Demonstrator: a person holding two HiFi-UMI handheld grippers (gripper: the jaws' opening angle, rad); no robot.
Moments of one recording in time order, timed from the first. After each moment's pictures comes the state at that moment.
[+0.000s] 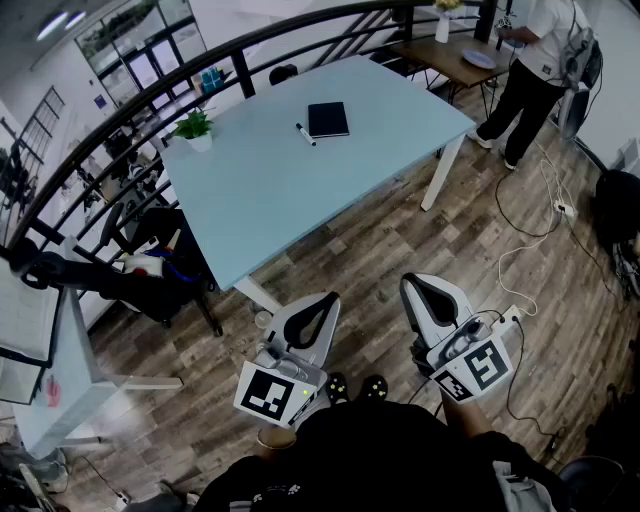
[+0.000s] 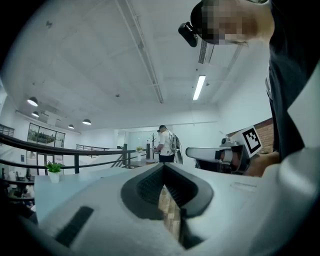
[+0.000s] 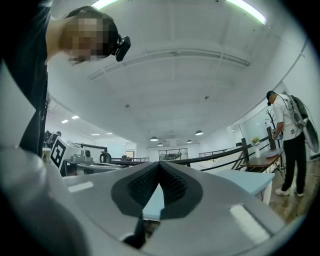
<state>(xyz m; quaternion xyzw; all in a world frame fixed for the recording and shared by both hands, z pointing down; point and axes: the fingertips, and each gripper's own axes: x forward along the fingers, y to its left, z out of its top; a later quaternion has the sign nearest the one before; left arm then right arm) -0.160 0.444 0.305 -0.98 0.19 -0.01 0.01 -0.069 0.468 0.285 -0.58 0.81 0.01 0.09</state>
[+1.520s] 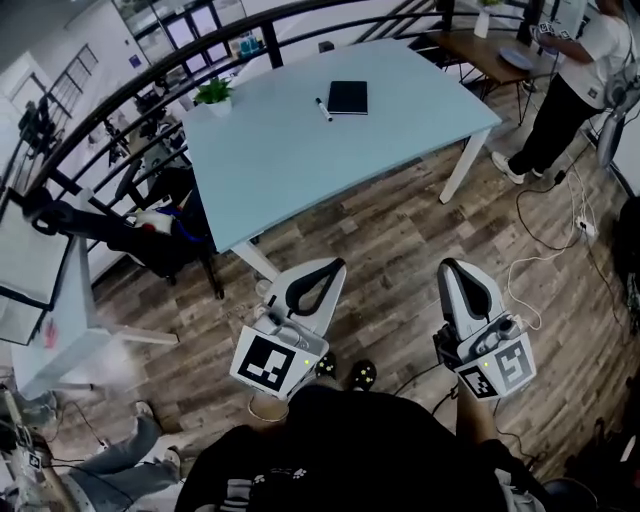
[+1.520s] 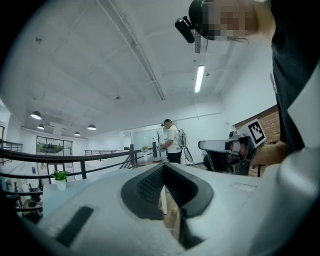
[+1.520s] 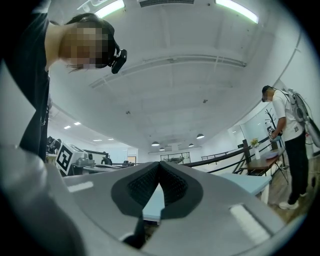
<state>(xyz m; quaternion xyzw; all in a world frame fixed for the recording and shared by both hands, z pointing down) -0.101 0.455 0.299 -0.97 0.24 -0.02 0.04 0.019 0.503 0.270 -0.56 0.82 0.02 0.12</state>
